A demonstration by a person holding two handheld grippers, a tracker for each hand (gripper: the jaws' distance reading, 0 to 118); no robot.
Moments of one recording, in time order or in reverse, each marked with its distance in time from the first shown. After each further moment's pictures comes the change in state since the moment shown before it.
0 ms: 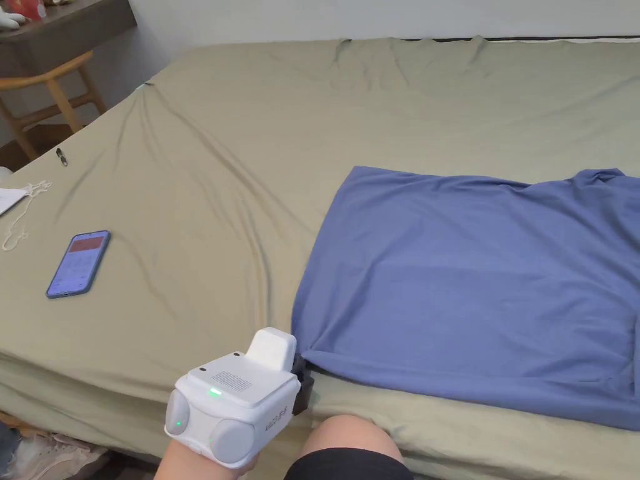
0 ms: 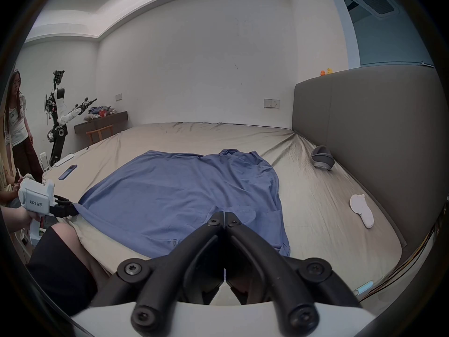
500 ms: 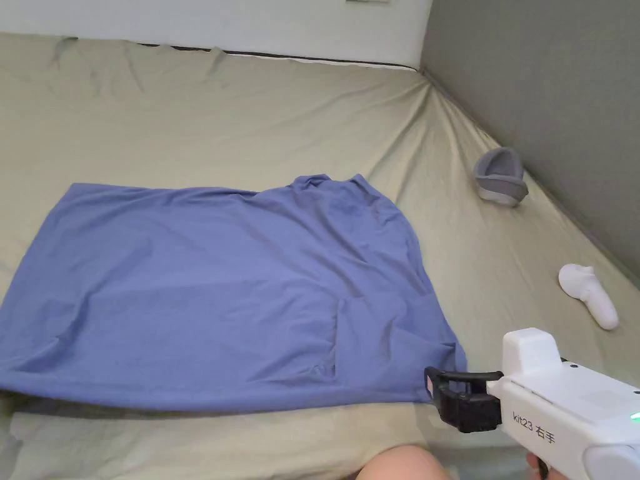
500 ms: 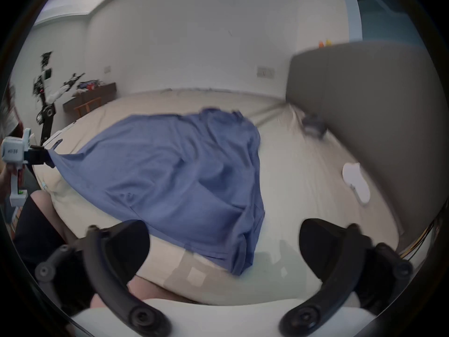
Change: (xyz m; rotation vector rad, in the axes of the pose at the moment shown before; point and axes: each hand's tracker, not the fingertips) left arm -0.004 0.057 0.029 0.105 -0.063 0.123; right arm 0.037 -0.045 -0.047 -0.291 0.010 -0.064
